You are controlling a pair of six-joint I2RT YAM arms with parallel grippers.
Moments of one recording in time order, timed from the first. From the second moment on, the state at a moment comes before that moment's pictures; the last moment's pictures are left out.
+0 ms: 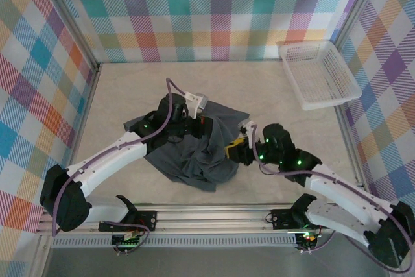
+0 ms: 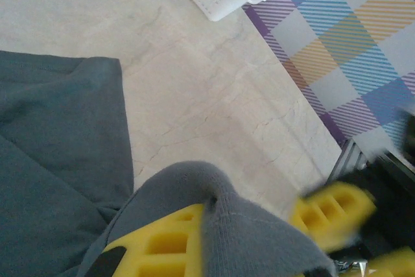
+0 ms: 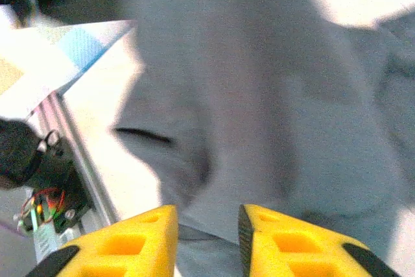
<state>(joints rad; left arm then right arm) -0.69 1.30 1.02 -0.24 0.37 -0.45 0.80 0.87 0.61 -0.19 -0.32 0.29</state>
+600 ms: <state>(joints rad) -0.63 1.30 1.04 -0.38 0.21 -0.44 0.82 1.06 0.62 0.09 -0.39 0.10</state>
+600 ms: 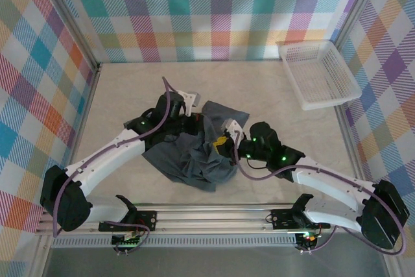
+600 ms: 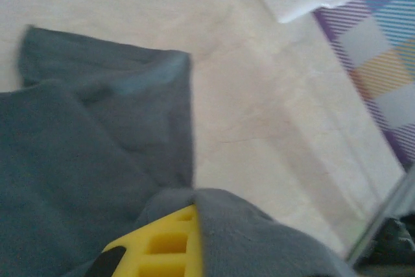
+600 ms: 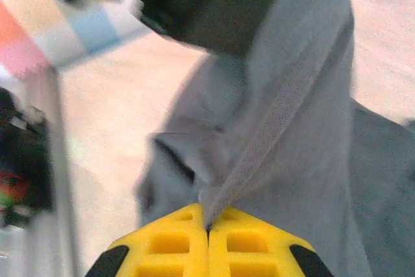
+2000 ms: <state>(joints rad) -0.57 1.07 0.58 0.23 0.55 -1.17 0.65 1.25 0.66 0.25 -0.80 0.35</state>
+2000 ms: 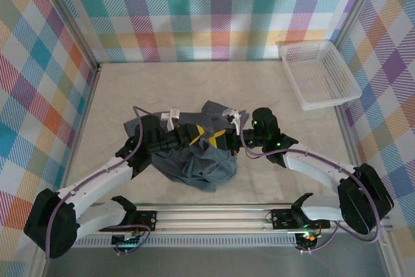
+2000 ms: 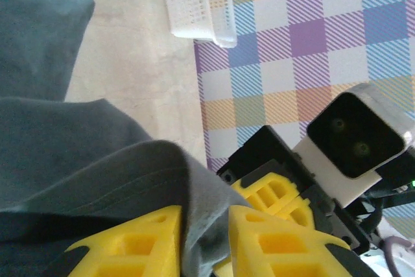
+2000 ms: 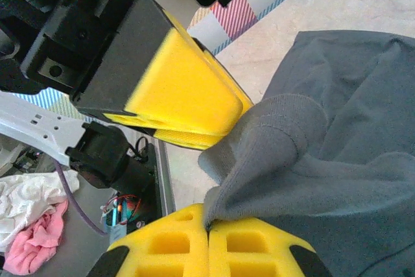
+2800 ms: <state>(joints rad) -0.57 1.09 0.60 0.42 0.54 -1.45 0.63 0.94 0.61 0.10 -0.56 0.13</state>
